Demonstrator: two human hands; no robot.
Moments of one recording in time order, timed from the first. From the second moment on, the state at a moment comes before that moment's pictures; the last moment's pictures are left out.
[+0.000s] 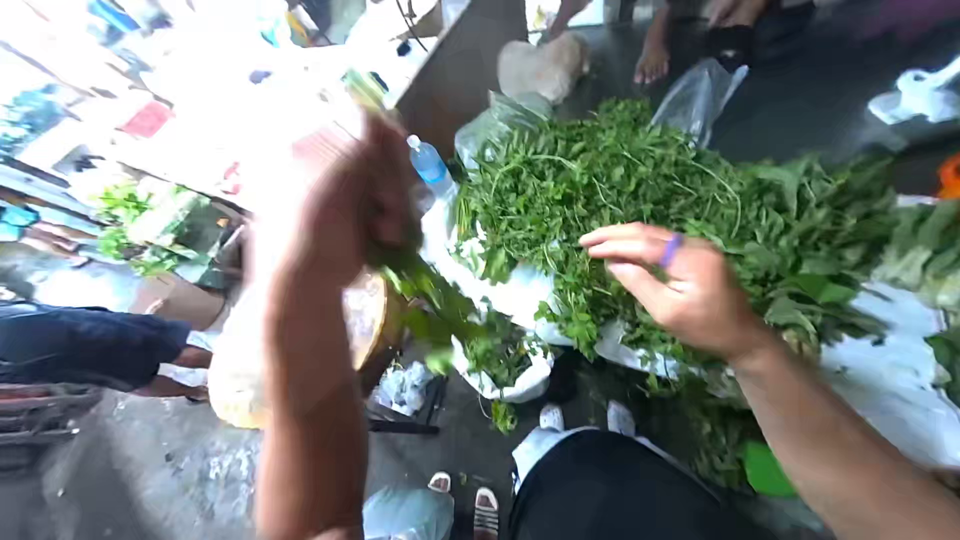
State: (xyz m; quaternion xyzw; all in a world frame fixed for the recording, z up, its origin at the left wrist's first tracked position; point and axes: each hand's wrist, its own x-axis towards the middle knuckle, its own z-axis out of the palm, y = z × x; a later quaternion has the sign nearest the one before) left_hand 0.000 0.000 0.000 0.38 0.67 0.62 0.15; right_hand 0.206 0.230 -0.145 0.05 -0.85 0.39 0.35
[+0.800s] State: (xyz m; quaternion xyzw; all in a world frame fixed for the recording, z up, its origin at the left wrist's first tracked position) left_hand 0.109 0.031 -0.279 0.11 0.63 0.64 0.43; right_hand 0.190 0.190 -0.262 -0.09 -0.81 0.57 0.07
